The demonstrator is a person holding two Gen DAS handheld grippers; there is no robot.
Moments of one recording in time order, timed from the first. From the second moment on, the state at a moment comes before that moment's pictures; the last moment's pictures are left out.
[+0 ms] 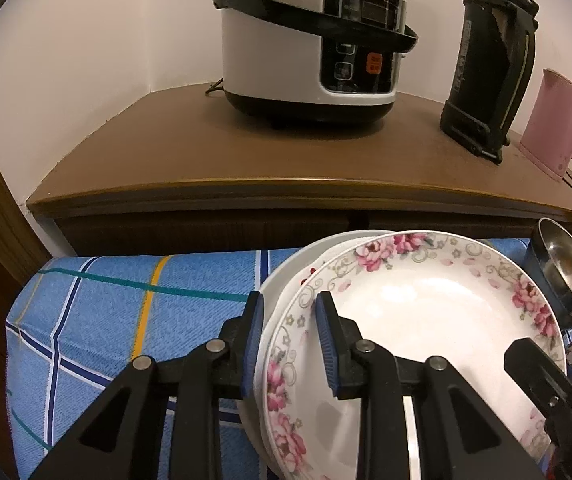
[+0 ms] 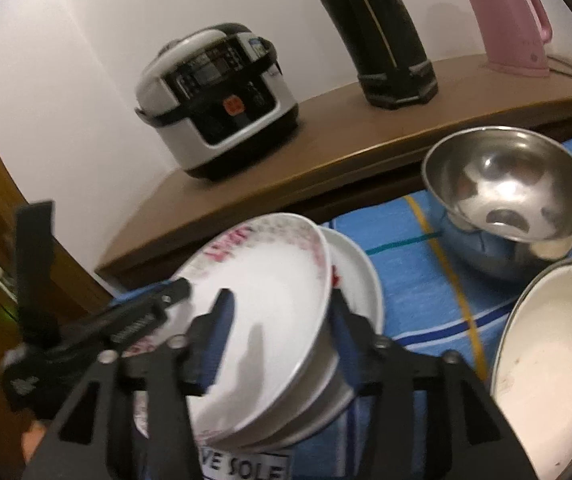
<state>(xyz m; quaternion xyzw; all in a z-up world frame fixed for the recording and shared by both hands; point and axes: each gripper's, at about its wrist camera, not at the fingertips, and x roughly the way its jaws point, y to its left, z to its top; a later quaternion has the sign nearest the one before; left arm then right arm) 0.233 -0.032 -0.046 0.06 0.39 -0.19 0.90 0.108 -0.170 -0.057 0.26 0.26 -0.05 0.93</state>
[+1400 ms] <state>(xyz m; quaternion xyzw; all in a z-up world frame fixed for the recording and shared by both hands) 0.193 0.006 -0.032 0.05 0.32 -0.11 0.94 0.036 -0.141 -0.020 0.17 0.22 -0.08 0.96</state>
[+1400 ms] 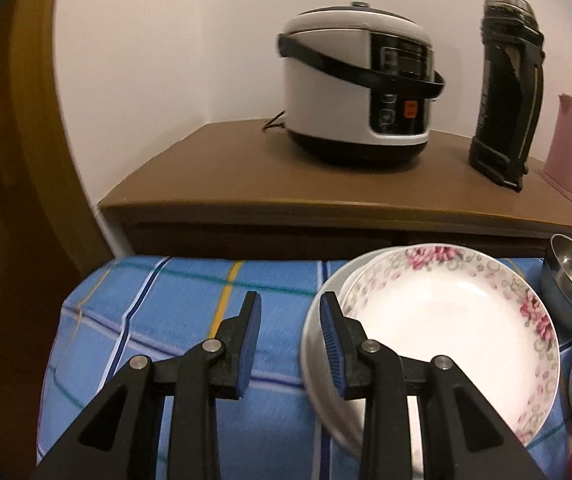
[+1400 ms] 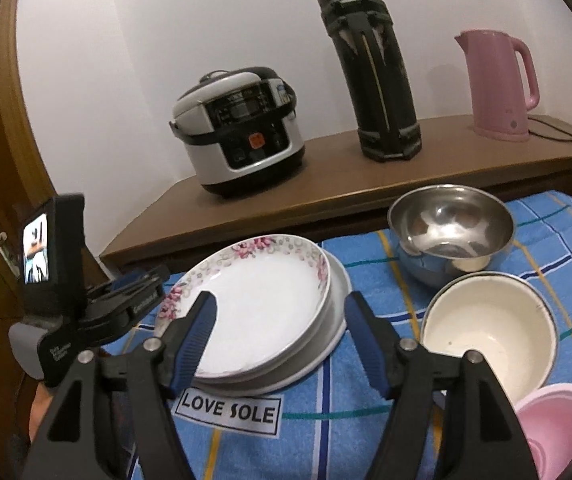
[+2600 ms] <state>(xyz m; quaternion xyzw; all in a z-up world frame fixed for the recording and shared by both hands) 0.056 -0.030 -0.003 0.07 0.34 -0.11 0.93 -0.075 -0.164 0.013 0.15 0.18 -0.07 0.97</state>
